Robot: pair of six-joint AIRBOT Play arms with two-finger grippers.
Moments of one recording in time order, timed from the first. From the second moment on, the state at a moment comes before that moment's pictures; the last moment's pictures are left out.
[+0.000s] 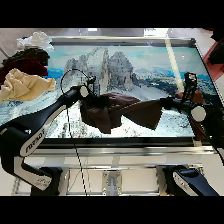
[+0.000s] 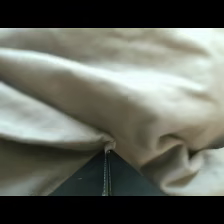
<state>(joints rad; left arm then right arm) -0.45 -1.67 1.28 1.14 -0.76 -1.69 0.07 -0.84 0.77 -1.43 0.76 1.68</state>
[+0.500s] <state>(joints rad) -0.45 -1.43 1.52 1.50 -0.87 -1.72 0.06 -0.83 0.96 -1.59 0.87 1.68</state>
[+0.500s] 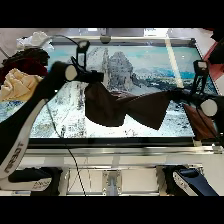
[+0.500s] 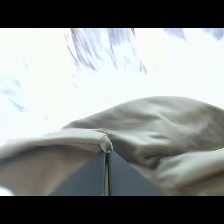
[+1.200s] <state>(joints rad) -0.45 -0.70 1.69 1.94 -1.04 -1.69 0.06 -0.47 1.65 -1.62 1.06 1.64</state>
